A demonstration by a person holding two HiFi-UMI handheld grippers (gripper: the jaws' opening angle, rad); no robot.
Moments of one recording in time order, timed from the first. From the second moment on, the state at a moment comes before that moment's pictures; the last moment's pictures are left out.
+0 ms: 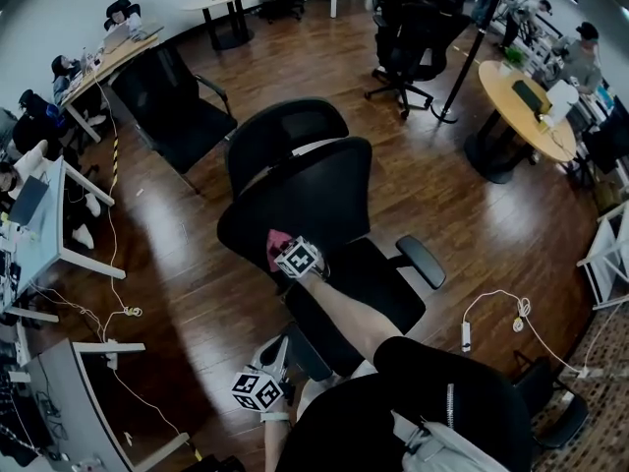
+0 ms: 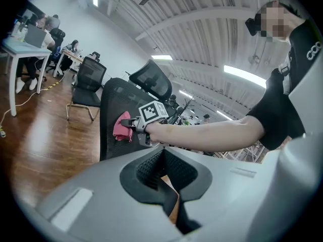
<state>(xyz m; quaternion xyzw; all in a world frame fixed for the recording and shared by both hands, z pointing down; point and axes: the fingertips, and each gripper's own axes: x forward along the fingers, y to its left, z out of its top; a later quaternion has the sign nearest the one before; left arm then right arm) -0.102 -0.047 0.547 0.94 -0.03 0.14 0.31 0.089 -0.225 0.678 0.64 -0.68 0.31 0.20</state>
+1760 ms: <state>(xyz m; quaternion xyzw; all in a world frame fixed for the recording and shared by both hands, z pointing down) -0.104 -0.055 0.567 0.93 -0.02 0.15 0.33 0.037 -0.231 0.696 0.57 -0.72 0.31 0.22</state>
